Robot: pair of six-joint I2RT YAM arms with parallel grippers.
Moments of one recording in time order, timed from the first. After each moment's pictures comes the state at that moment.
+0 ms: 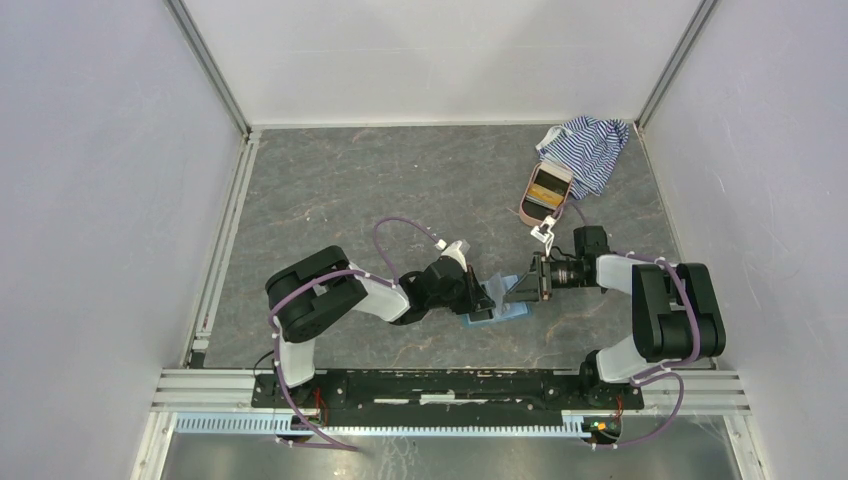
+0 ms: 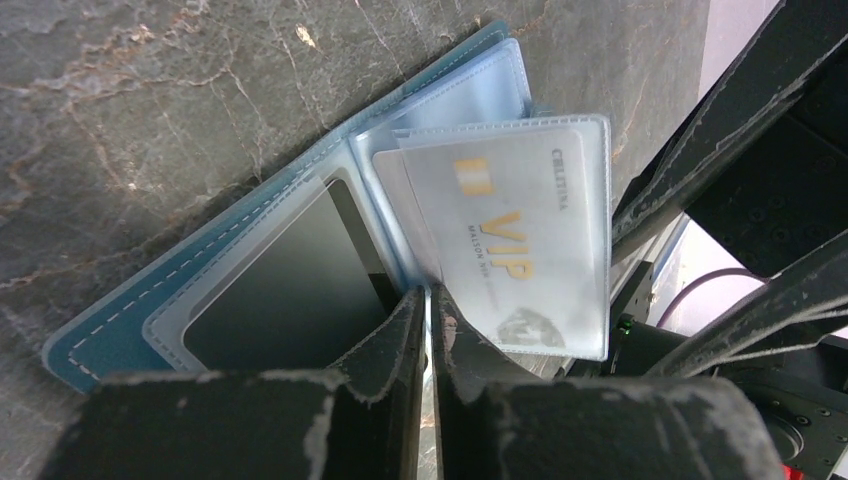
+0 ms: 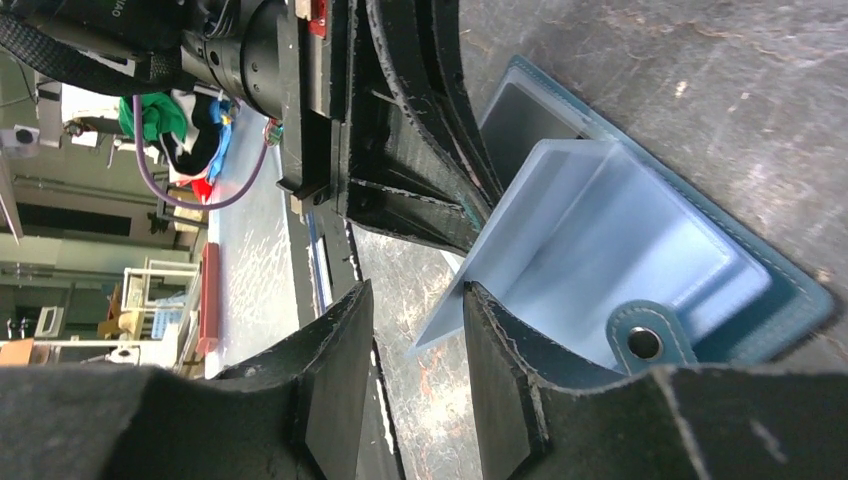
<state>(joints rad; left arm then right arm) -1.03 1.89 0.76 0.57 0.09 -1.06 0.00 1.52 0.53 -0.27 -1.30 -0.26</state>
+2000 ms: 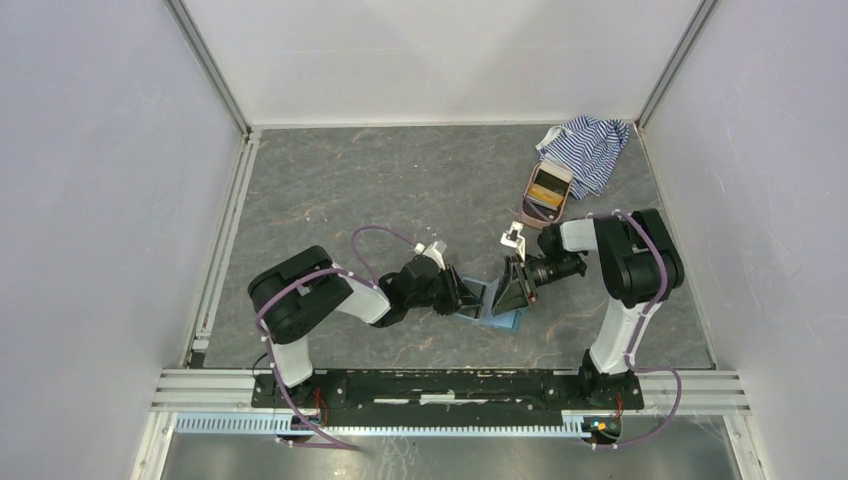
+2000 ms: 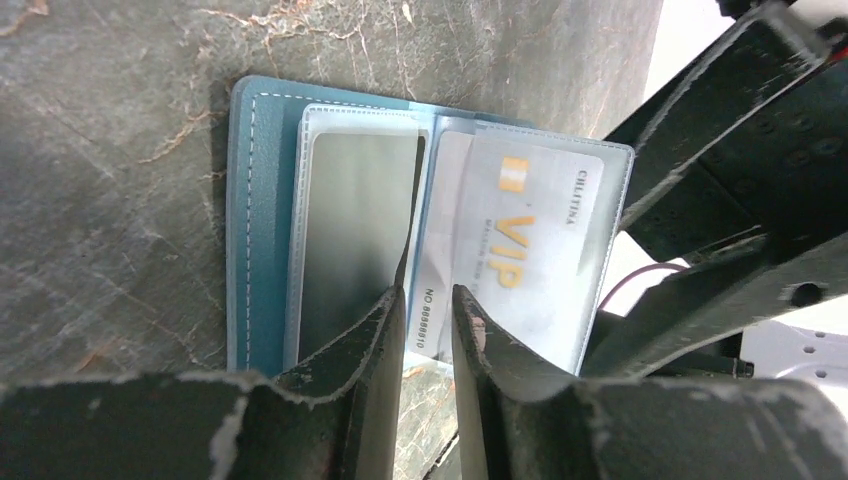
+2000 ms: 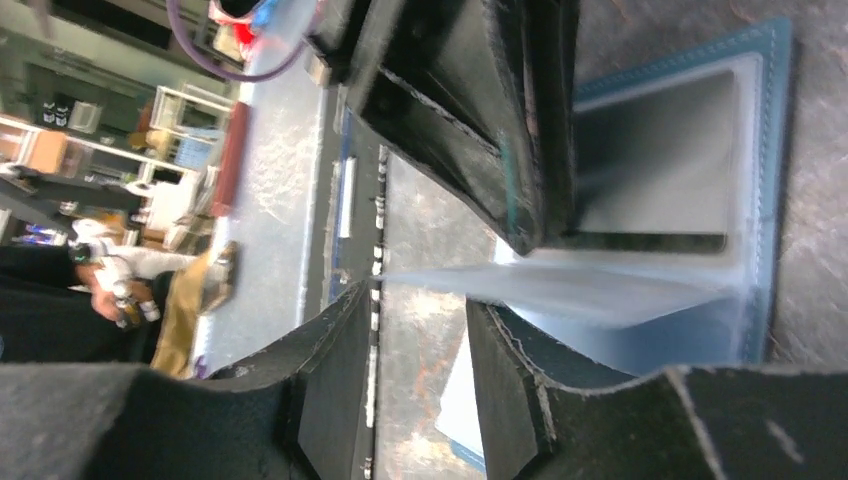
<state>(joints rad) -0.94 1.82 0.61 0.69 0.19 -1.18 0.18 1.92 0.89 -1.04 -1.37 -1.16</state>
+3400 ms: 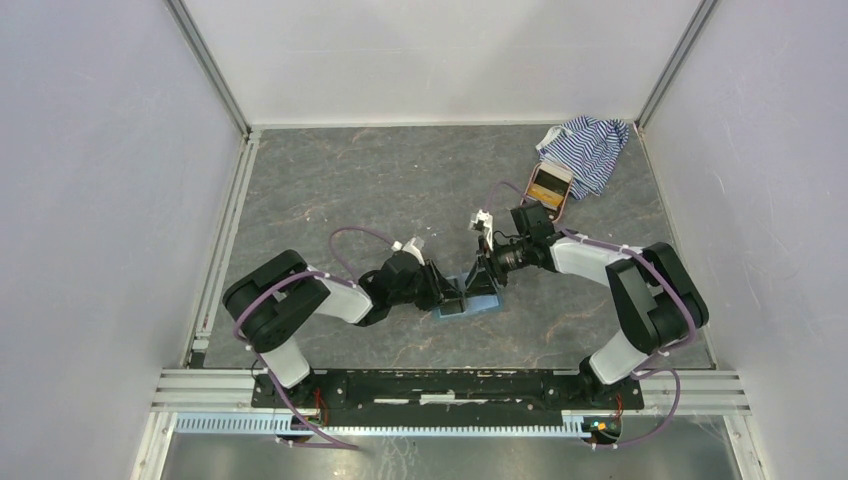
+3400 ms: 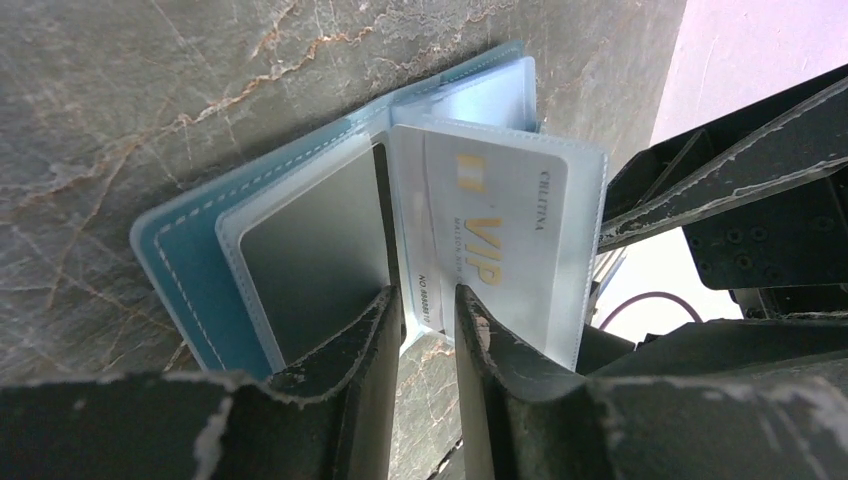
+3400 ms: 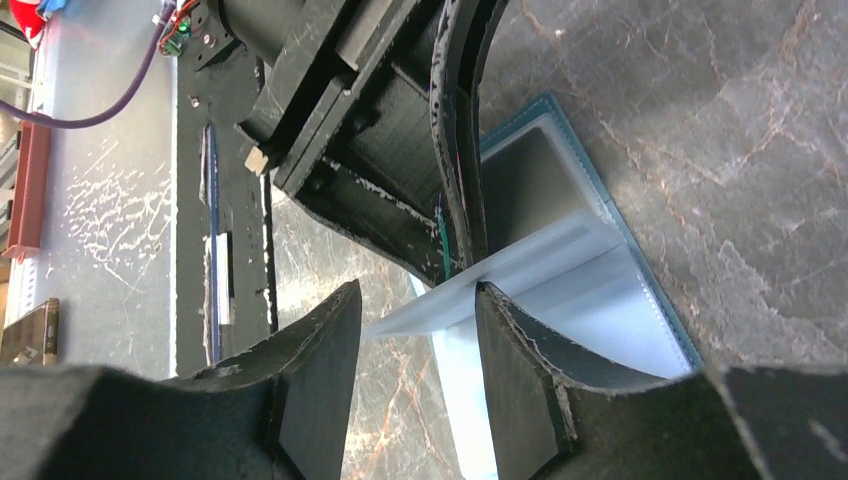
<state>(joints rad) -0.85 1.70 0.52 0.62 0.19 -1.18 0.41 1.60 0.76 -0.15 -1.06 -0.30</state>
